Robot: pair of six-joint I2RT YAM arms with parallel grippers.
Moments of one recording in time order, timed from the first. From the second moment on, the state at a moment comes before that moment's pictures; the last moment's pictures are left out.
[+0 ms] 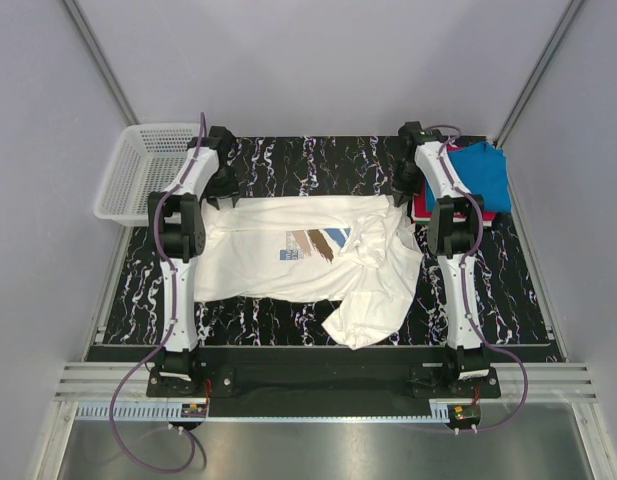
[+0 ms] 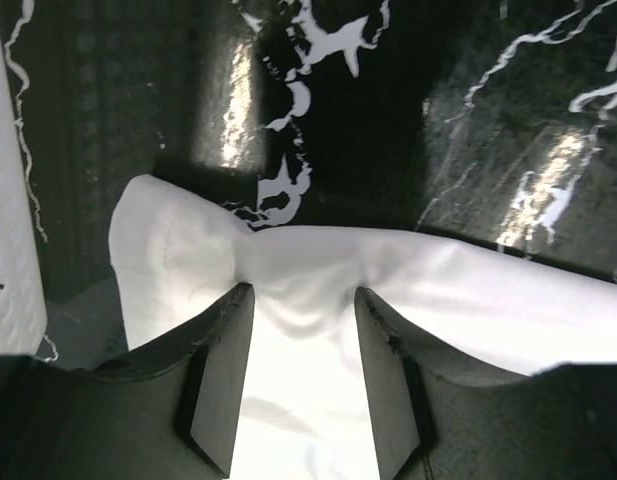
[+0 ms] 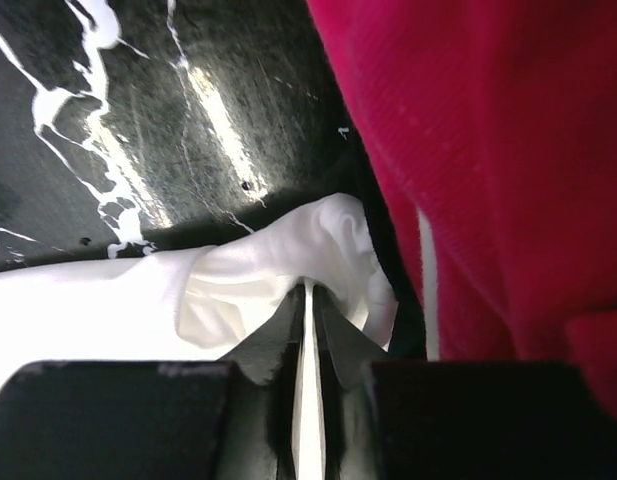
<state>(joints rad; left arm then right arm) -0.08 2.45 2.20 -1.07 -0.15 -0.34 0.12 2.64 2.52 -1.25 0.01 0.43</state>
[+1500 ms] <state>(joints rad) -0.27 1.02 0.99 -1.08 -0.04 -0.58 0.48 0.96 1.00 -1.19 -0.35 0.75</state>
